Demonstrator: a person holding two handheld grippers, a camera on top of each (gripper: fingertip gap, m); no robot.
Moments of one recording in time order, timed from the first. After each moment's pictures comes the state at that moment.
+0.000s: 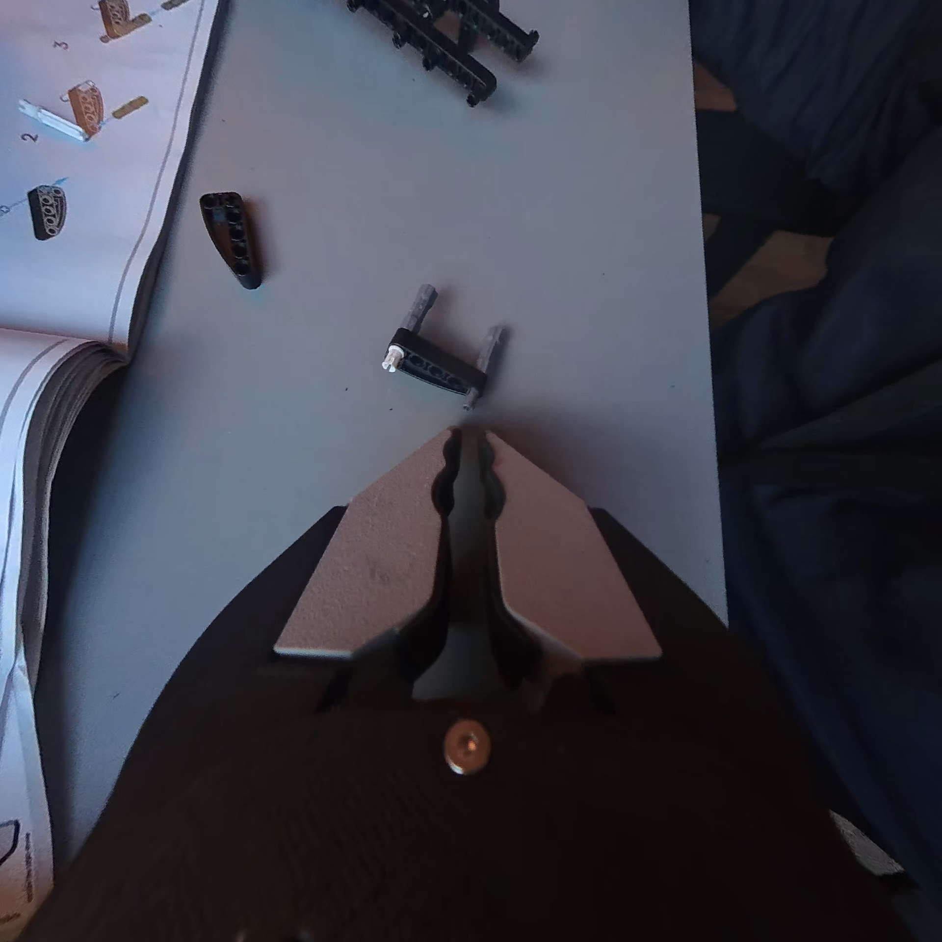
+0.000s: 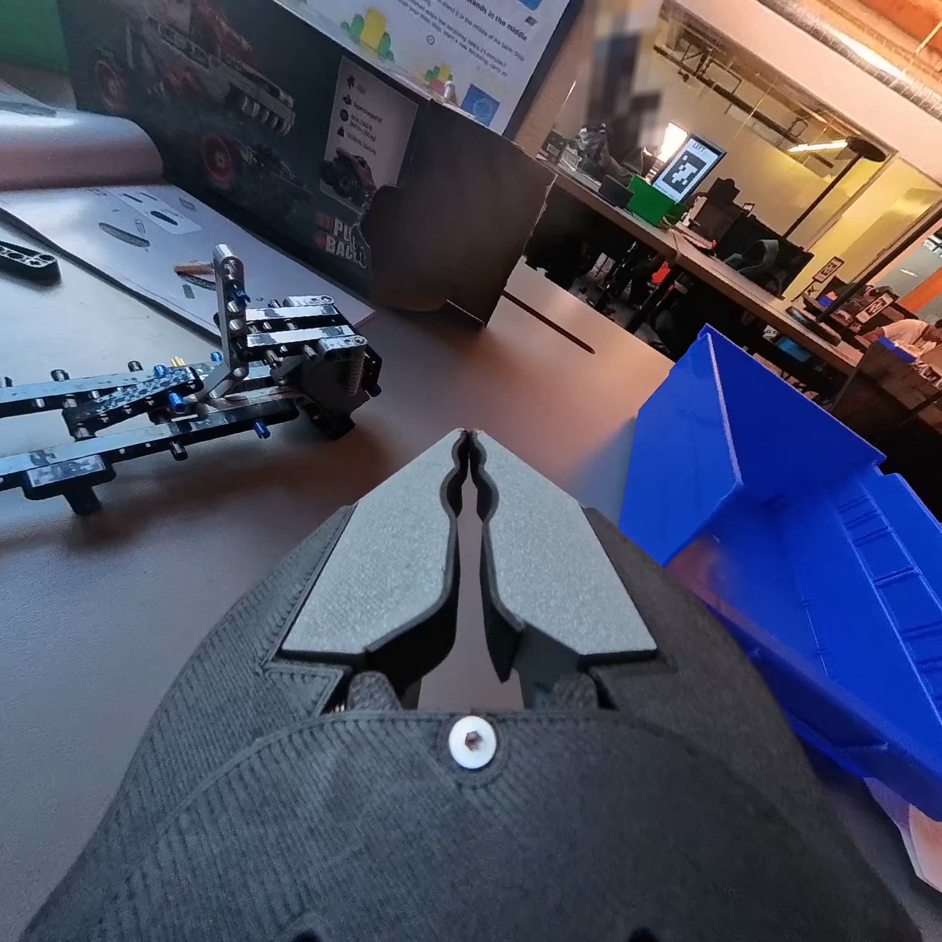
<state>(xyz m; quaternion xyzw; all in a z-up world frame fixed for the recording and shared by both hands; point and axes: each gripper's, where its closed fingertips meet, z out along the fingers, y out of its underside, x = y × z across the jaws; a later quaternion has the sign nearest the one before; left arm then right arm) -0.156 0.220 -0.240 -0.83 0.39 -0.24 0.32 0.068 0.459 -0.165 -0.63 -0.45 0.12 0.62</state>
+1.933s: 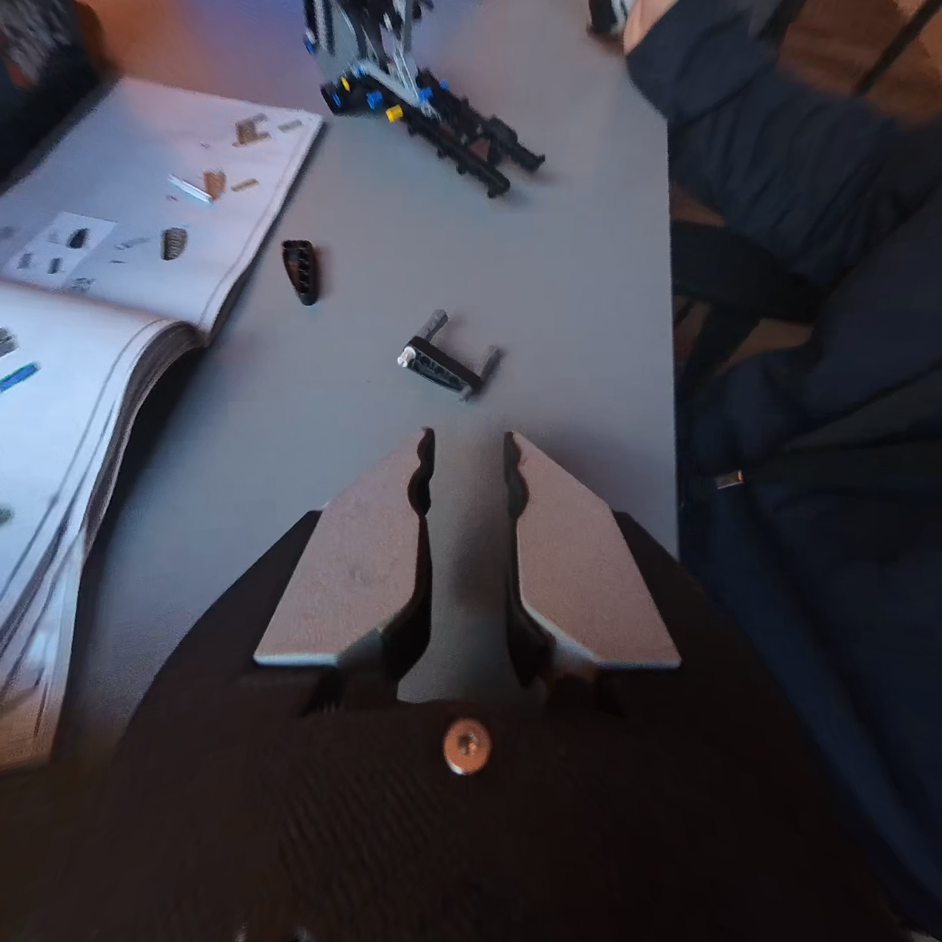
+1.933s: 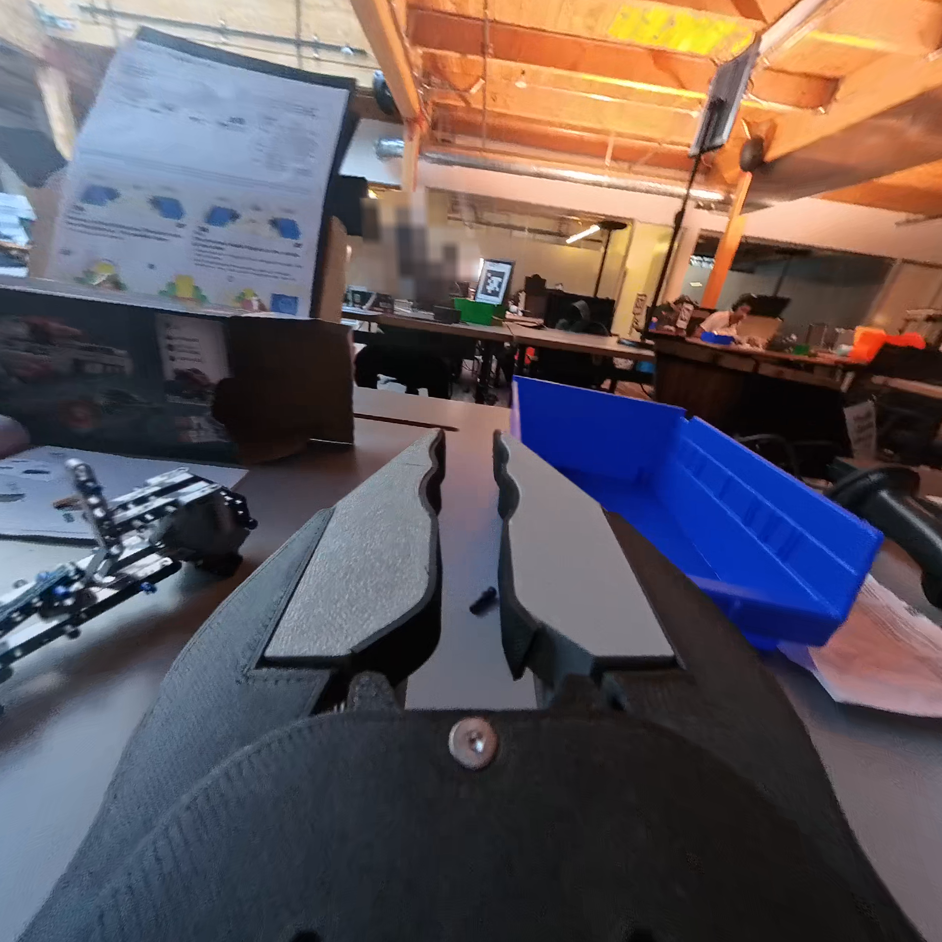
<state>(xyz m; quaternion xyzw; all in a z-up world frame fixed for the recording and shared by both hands) -0.172 0.207 -0.212 -0.81 0.33 -0.25 0.41 0.148 0.475 -0.103 -0.61 -0.22 0.16 0.74</state>
